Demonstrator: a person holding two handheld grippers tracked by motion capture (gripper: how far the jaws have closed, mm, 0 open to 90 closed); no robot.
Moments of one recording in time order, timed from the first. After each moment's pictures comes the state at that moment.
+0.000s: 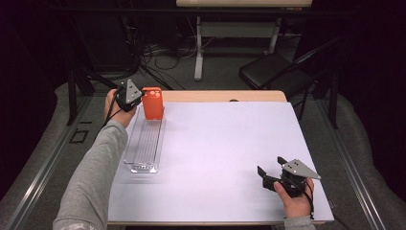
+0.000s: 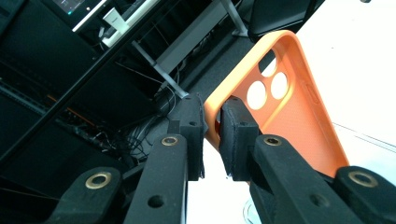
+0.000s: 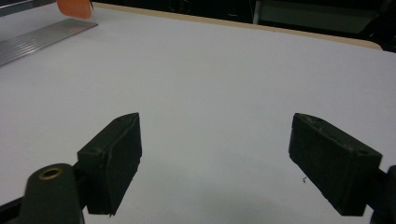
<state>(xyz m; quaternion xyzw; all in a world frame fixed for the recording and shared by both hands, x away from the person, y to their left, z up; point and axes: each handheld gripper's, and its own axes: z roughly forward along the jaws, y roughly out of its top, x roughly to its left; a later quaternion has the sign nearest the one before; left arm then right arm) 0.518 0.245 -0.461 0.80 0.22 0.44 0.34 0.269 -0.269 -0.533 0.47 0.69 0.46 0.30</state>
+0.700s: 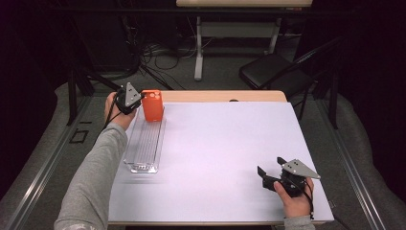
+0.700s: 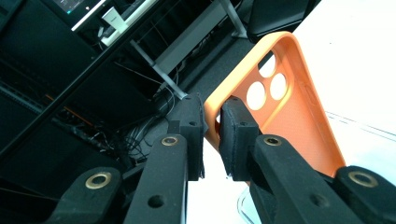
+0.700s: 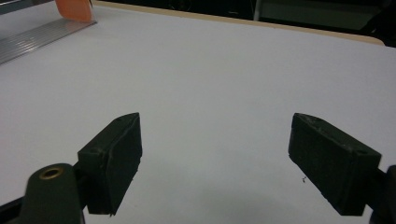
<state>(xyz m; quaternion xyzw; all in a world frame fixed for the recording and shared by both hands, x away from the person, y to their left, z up) 0.516 0.249 -0.472 0.80 0.22 0.44 0.34 0.271 -0.270 -0.535 0.47 0.69 0.46 0.30</state>
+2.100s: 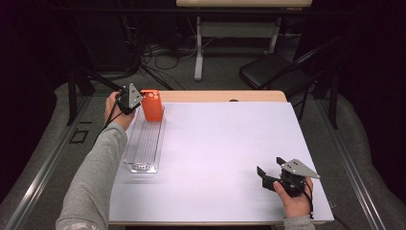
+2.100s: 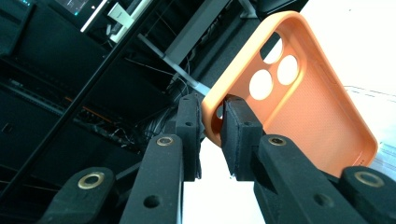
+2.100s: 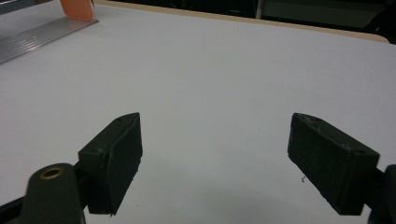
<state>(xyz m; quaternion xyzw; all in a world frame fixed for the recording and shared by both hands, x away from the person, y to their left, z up) 0.519 0.247 -0.474 0.81 0.20 0.48 0.28 0.272 -0.270 -0.537 0.47 0.70 0.46 0.29</state>
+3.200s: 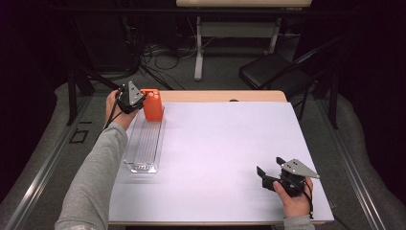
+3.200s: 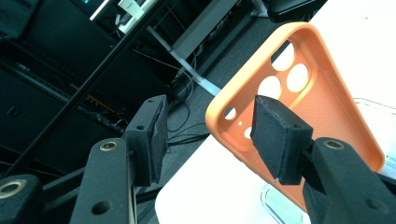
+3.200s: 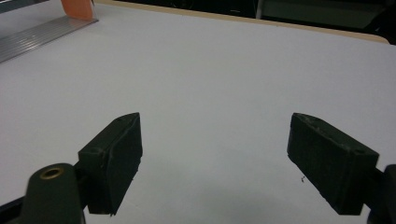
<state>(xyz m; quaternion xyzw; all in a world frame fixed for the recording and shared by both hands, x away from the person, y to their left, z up) 0.519 0.244 -0.469 0.80 0.23 0.48 0.29 0.272 -0.269 -0.537 0.47 0.70 0.46 0.29</state>
